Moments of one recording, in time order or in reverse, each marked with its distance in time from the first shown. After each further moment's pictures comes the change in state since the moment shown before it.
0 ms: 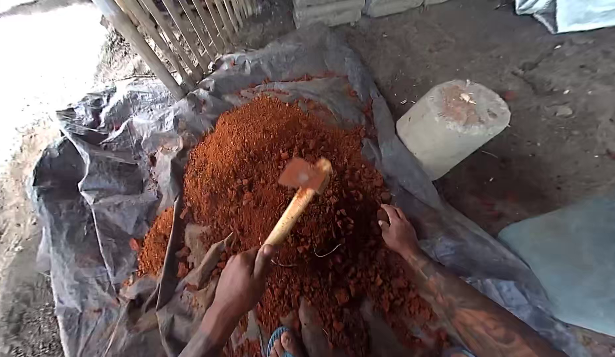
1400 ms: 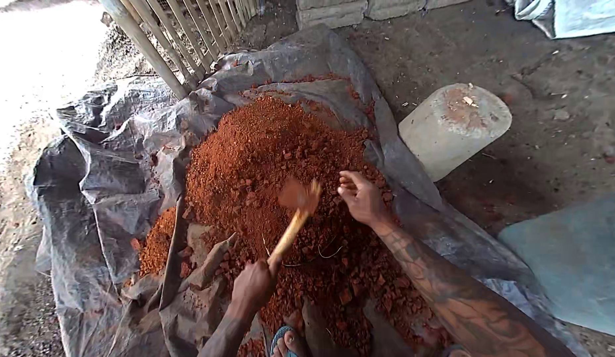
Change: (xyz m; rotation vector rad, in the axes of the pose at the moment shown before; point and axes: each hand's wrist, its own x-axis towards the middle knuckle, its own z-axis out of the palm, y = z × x) left_hand 0.012 -0.034 0.045 0.224 -0.172 -0.246; right_hand 0.013 -0.165 -0.056 0.456 0.047 -0.299
